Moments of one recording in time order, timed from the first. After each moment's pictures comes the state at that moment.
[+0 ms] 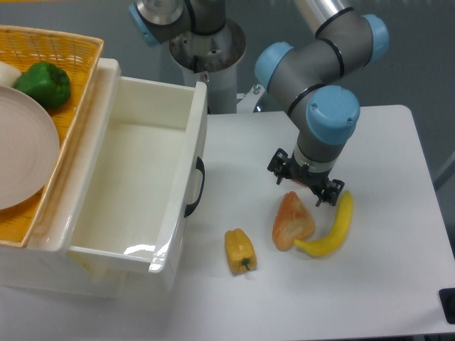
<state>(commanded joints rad) 2.60 -1.96 -1.52 -1.26 1.56 1.13</state>
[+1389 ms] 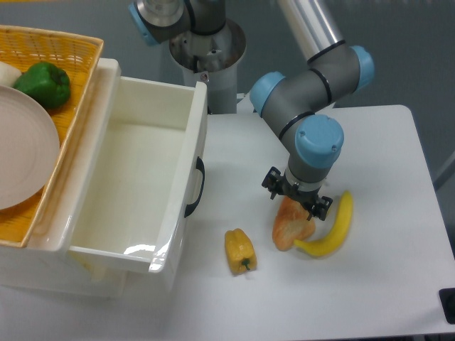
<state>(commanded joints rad) 2.57 -2.05 -1.62 -1.07 1.56 1.12</state>
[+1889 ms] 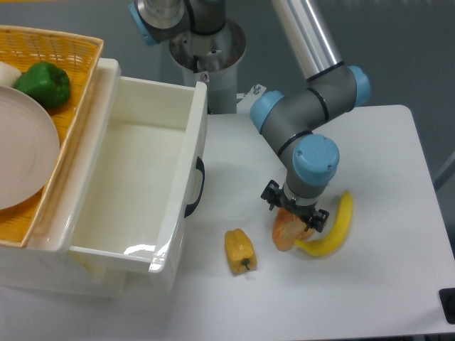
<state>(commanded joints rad) 2.57 -2.10 -1.62 -1.07 1.56 1.11</state>
